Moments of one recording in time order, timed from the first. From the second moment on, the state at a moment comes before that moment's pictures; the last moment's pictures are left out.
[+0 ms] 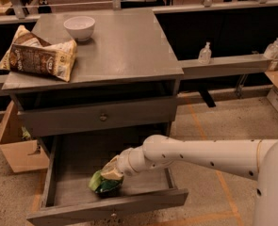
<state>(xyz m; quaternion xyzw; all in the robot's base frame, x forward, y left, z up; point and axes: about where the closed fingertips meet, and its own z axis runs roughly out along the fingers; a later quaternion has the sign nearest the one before) 0.516 0.115 0.513 -0.56 0.71 0.29 0.30</state>
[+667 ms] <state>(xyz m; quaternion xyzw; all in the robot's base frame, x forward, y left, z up) 0.515 0.092 0.523 -0.52 0.73 0.29 0.33</state>
